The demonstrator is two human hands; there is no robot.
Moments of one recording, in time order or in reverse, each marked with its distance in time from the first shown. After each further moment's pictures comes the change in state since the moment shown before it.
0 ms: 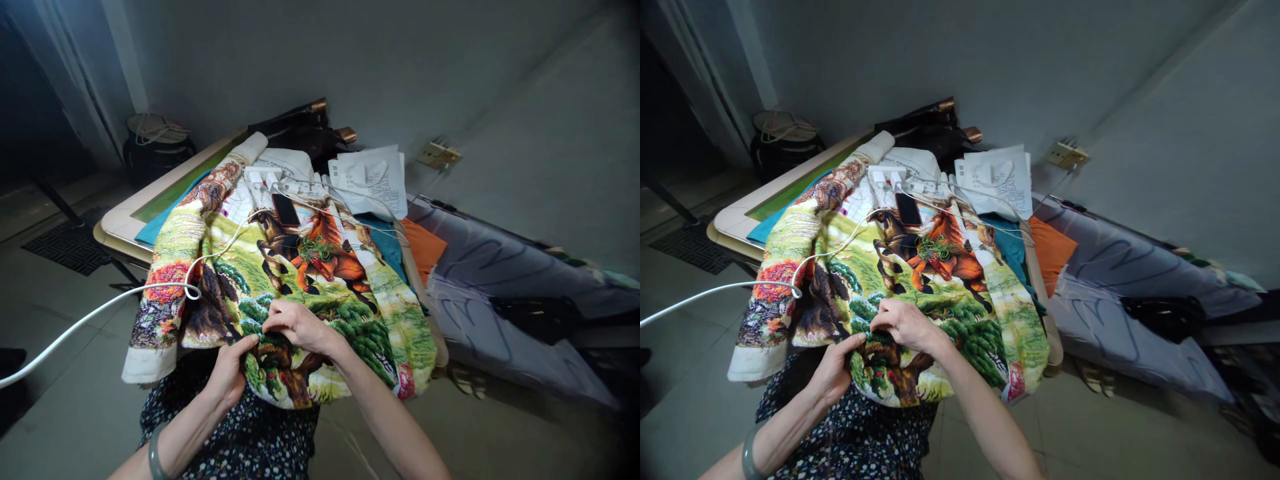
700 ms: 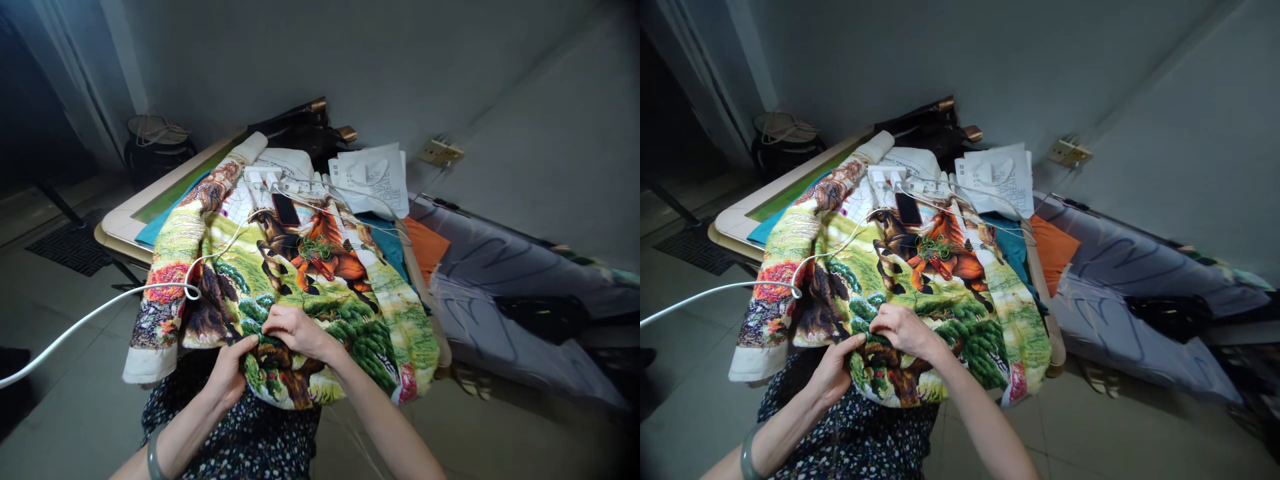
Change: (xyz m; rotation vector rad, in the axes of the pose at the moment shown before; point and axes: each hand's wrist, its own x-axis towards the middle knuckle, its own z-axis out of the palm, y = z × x) left_hand -0.002 0.002 0.000 -0.018 -0.024 -0.033; right_hand -0.004 0.000 0.013 0.111 0.067 0.014
